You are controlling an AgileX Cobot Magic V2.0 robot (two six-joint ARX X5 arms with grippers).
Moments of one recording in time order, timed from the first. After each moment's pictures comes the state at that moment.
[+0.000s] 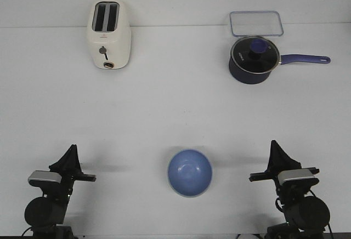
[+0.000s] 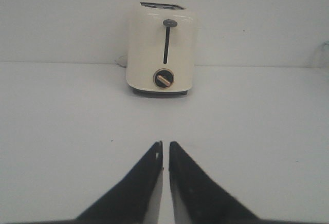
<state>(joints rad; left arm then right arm) -0.04 0.01 0.03 0.15 0.05 -0.05 0.19 0.07 0.27 -0.16 0.08 0.08</state>
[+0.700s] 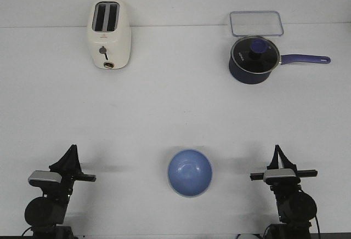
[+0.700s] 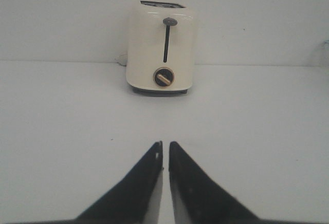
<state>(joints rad) -0.04 0.01 0.03 0.15 0.05 -0.05 -0.01 0.00 0.02 -0.04 0.03 -0.28</state>
